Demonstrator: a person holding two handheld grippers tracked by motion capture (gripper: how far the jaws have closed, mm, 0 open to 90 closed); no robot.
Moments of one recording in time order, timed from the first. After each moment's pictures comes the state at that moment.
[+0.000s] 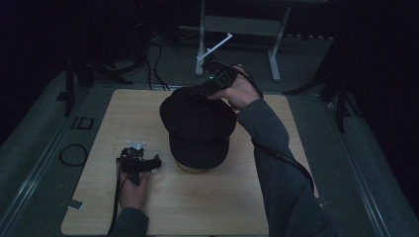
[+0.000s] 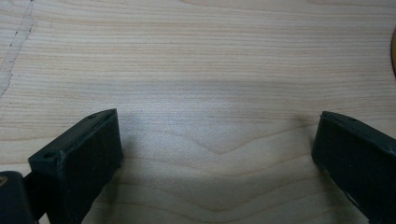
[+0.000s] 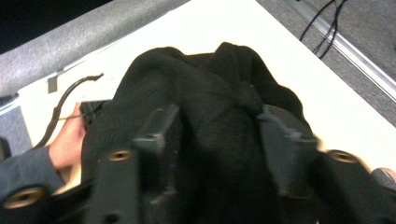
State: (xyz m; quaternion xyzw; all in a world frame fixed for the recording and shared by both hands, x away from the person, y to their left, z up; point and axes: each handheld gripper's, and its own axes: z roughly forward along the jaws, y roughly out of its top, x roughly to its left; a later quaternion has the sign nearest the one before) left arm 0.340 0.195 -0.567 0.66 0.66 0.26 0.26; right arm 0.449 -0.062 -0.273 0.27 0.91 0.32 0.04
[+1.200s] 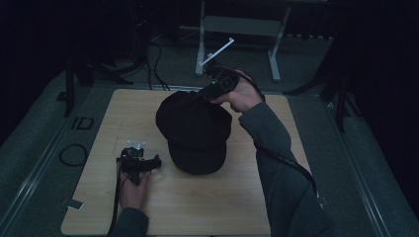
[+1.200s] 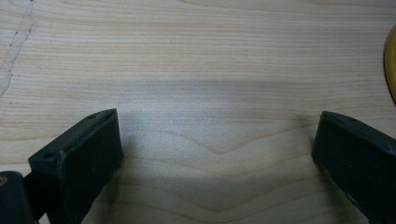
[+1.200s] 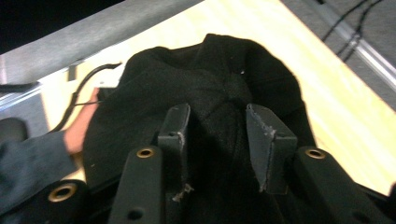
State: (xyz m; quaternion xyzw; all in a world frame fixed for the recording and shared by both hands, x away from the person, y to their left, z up) left arm 0.340 0.195 -0.567 0.66 0.66 0.26 0.26; right arm 0.445 -0.067 -0.281 0.23 0.91 0.33 0.02
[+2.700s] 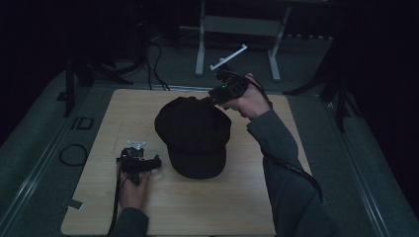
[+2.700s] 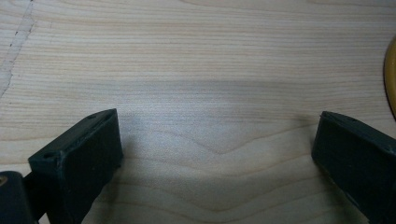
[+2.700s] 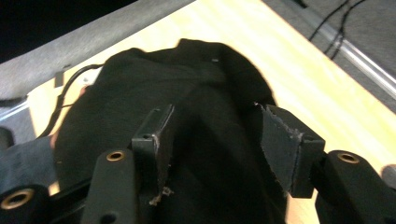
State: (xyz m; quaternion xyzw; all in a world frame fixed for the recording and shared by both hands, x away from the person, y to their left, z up) left arm 0.340 0.195 -0.567 0.66 0.66 0.26 0.26; right arm 0.441 -0.094 -0.293 0.26 0.90 0.35 0.04
